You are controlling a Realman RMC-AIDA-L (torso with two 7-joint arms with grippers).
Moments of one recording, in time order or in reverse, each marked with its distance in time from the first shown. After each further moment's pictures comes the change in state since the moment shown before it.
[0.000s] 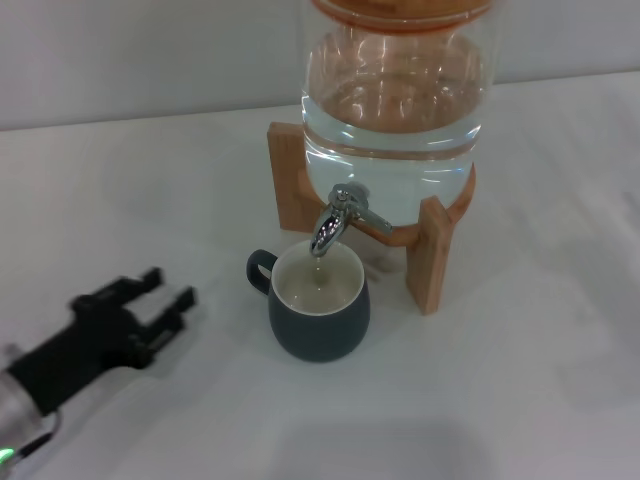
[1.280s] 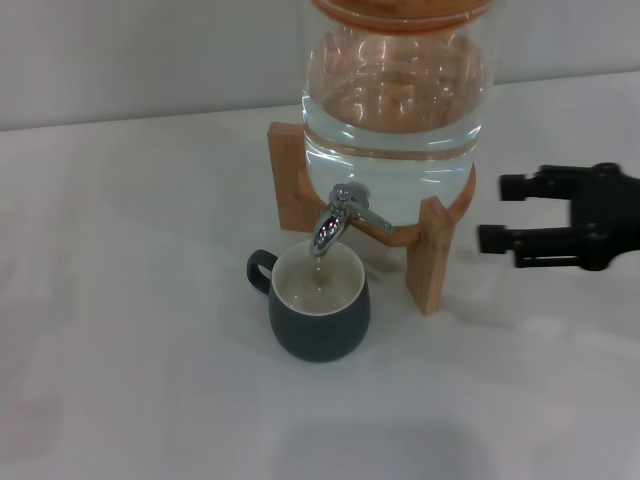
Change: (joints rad) left arm 0.151 0.016 -0.005 -0.182 -0.649 0.116 -0.090; right arm -0.151 0.005 -0.602 -1.269 -0.596 0.019 1.318
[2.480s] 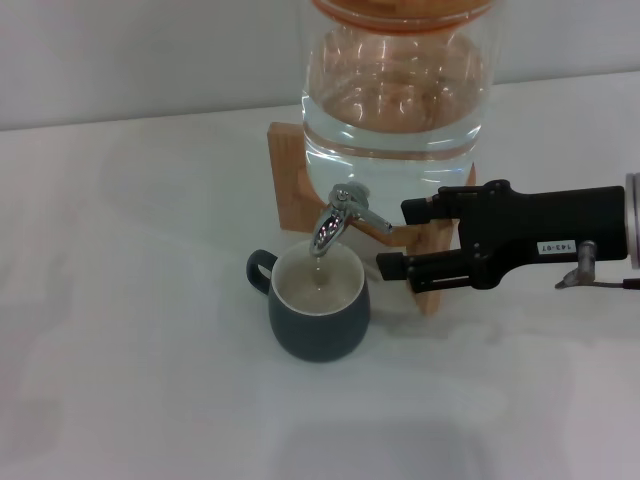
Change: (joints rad) left arm -0.001 -0.003 0.003 0.000 -0.003 -0.016 0.010; right arm 0.048 0.000 -0.267 -0.057 -0.058 -0.186 0.100
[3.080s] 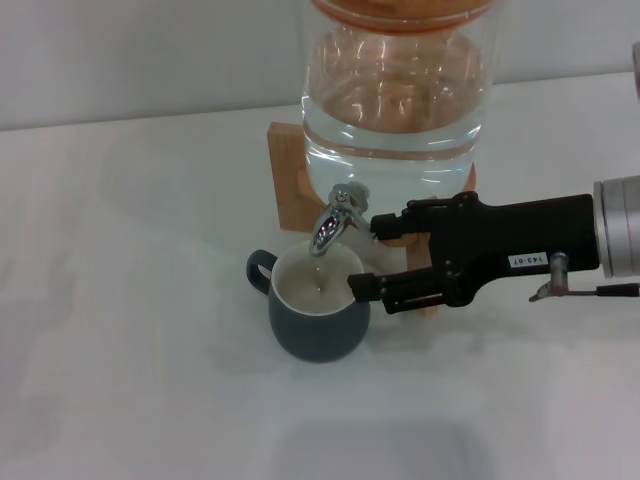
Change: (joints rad) left arm -0.006 -0.002 0.000 0.000 0.000 -0.007 0.001; right arm 0.028 -0.001 -0.053 -0.001 0.000 0.000 0.005
